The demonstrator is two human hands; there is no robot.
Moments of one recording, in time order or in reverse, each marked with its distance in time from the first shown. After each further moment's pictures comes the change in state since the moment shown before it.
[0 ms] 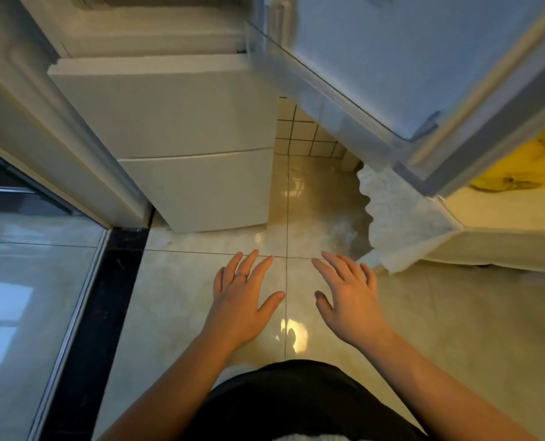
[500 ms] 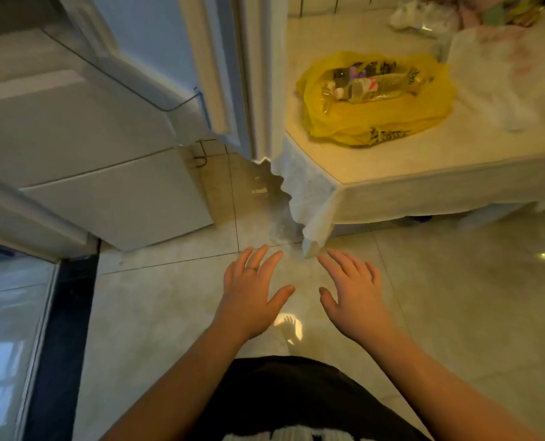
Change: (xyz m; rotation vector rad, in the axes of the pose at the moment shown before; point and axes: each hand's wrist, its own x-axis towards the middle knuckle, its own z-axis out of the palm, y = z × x) left_hand -0.013 0.234 0.107 0.074 -0.067 0.209; right_hand -0.143 0.209 -0.043 0.111 0.037 0.252
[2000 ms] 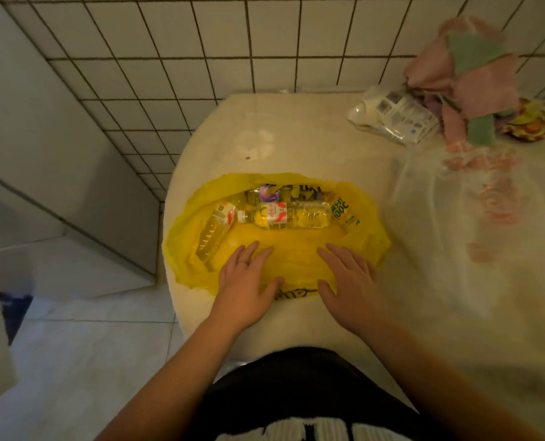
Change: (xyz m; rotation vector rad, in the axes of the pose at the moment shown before) left_hand 0.473 0.257 -0.006 -0.112 0.196 -0.185; right_hand 0.417 0.342 -0.194 0.088 0.063 -0.174
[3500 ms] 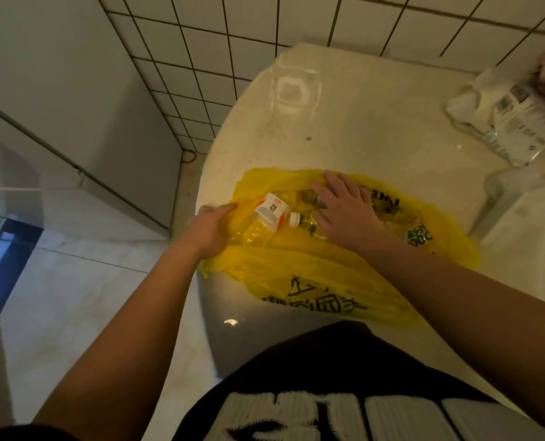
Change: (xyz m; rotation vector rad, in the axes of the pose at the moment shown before) left_hand 0.131 -0.187 -0.058 -0.061 -0.305 -0.396; right_hand 0.234 -0.058 0.078 -0.342 -0.270 -0.320
